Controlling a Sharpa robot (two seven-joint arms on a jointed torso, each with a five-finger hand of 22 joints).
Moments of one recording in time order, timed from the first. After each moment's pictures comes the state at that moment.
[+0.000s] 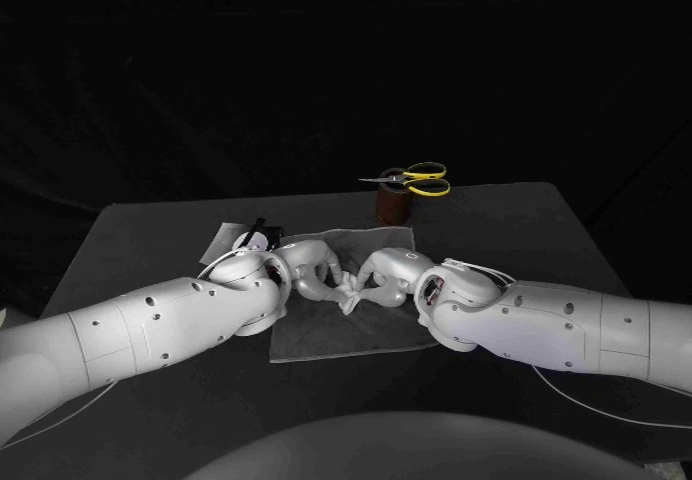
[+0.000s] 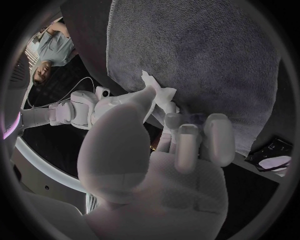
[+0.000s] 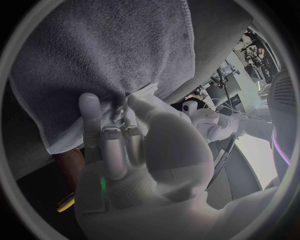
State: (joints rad) left arm 1.05 -0.57 -0.12 1.34 -1.34 -0.21 -0.16; left_hand 1.26 -0.26 0.35 0.05 0.05 0.84 0.14 0.47 0.39 1.07 0.07 1.30 0.79 1.46 0.00 1.55 1.31 0.08 1.38 0.09 1.42 1.28; right arm 0.99 -0.68 -0.15 1.48 -1.48 -0.40 -0.23; right_hand 1.22 -0.03 0.43 -0.17 0.05 1.02 0.13 0.21 0.35 1.46 0.04 1.52 1.31 1.46 -0.01 1.56 1.31 0.15 1.11 0.10 0.88 1.02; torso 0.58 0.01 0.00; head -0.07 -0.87
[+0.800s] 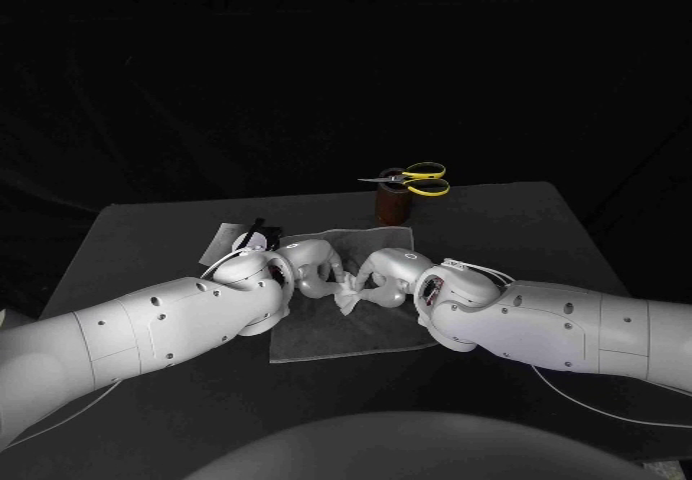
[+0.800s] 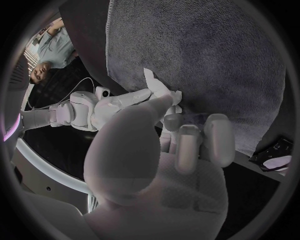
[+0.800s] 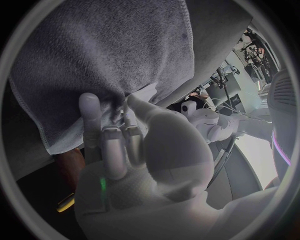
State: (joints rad) left arm 1.05 -0.55 -0.12 1.32 -1.35 -0.22 -0.16; left_hand 1.41 -0.12 0.57 0.03 0.05 0.93 0.12 0.49 0.37 1.09 0.05 1.30 0.83 1.47 -0.01 1.56 1.31 0.08 1.38 0.09 1.43 1.28; right arm 0.99 -0.68 -0.15 1.48 -1.48 -0.40 -0.23; right_hand 1.22 -0.03 0.43 -0.18 0.05 1.02 0.13 0.21 0.34 1.46 0.04 1.52 1.31 1.46 -0.01 1.56 1.31 0.15 1.11 0.10 0.88 1.02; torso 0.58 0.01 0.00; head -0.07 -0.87
